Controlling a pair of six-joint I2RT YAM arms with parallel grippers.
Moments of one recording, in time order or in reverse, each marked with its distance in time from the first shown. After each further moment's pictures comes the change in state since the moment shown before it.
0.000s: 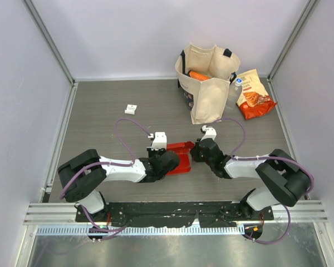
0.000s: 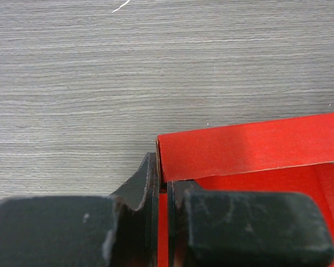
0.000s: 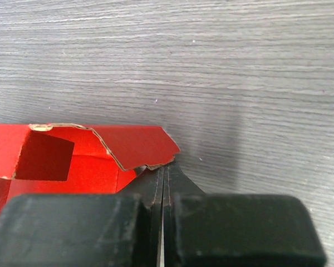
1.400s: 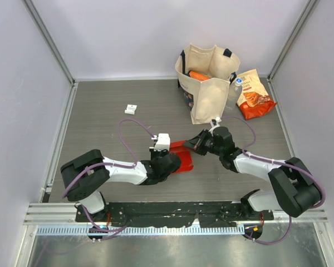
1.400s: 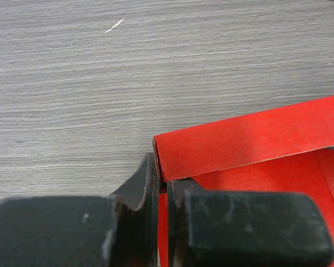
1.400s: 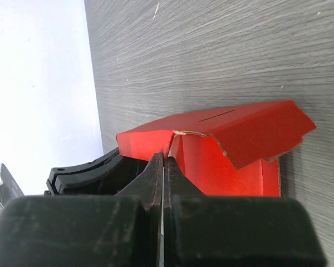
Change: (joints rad) left arm -0.036 0.027 -0.021 0.134 -0.059 0.104; right arm -0.188 -0.108 0.060 -0.016 -0.516 0.512
